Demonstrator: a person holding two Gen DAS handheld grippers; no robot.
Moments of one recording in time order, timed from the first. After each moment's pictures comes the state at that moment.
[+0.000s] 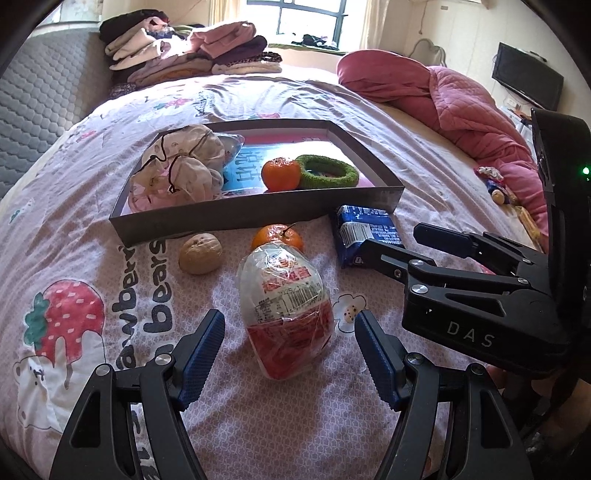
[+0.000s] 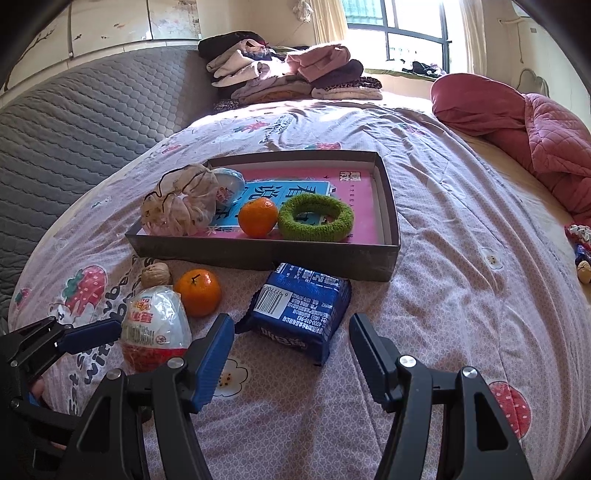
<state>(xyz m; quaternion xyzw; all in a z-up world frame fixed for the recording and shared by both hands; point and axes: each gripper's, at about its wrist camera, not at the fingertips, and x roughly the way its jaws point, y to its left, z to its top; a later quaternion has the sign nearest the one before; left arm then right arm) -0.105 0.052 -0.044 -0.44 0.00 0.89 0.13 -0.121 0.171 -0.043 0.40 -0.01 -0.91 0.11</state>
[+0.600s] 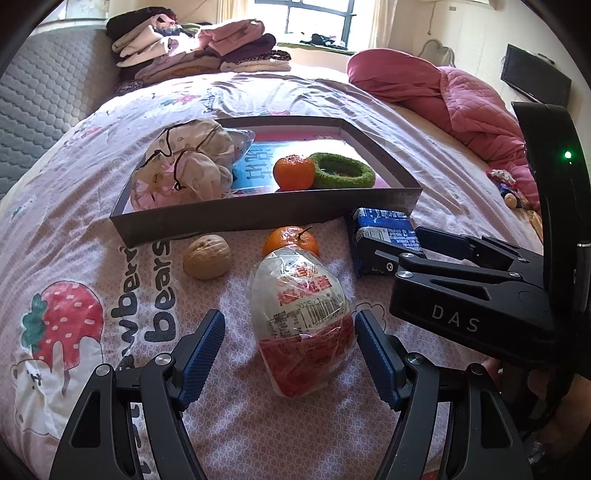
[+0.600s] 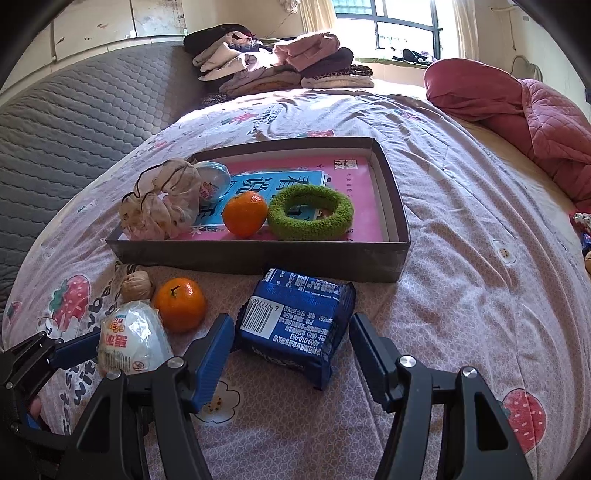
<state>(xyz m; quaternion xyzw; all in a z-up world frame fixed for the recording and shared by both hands) -0.118 0.049 -0.054 -0.44 0.00 0.89 0.11 -0.144 0.168 -0.057 0.42 -0.03 -0.90 0.10</state>
